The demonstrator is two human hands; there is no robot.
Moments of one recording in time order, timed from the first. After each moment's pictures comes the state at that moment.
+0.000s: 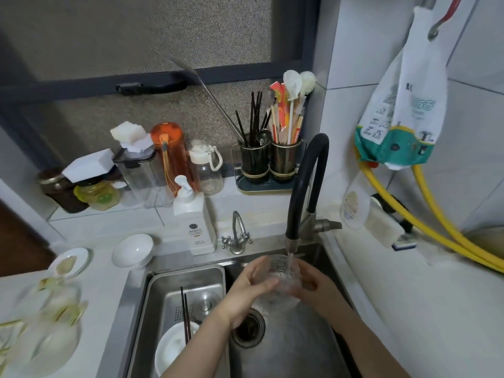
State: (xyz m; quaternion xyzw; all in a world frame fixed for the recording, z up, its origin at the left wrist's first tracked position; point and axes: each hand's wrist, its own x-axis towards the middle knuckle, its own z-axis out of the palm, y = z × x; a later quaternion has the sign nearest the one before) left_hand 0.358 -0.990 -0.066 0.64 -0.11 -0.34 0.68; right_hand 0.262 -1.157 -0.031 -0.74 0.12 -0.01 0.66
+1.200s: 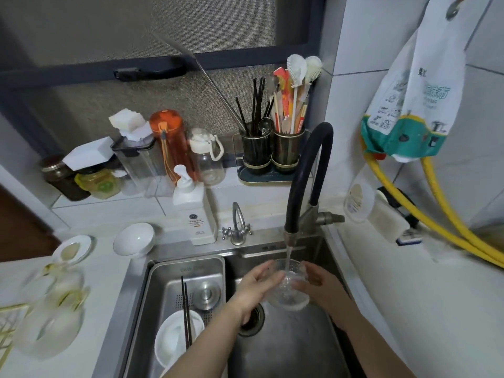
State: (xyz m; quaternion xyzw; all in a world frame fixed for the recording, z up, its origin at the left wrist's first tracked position) left_hand 0.346 -1.010 -0.081 0.67 -0.01 -0.36 0.65; right_hand 0.263 -1.174 -0.053 -0.74 0.20 0.04 0.65
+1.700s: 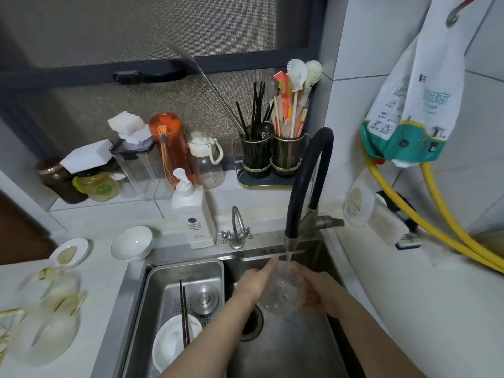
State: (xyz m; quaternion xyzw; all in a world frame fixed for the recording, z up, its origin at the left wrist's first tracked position) left_hand 0.369 -1.025 -0.067 0.82 0.05 -0.32 0.47; right_hand 0.297 -1.181 -0.062 -0.62 0.34 0.17 0.68
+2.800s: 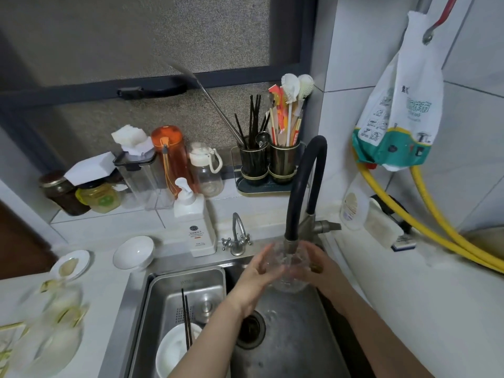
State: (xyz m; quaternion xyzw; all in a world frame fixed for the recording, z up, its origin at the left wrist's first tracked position) left_hand 0.364 -1.010 -0.050 0.63 -0.12 -0.34 0.69; right_hand 0.279 -1.176 -0.017 -0.75 0.11 -0.04 0.65
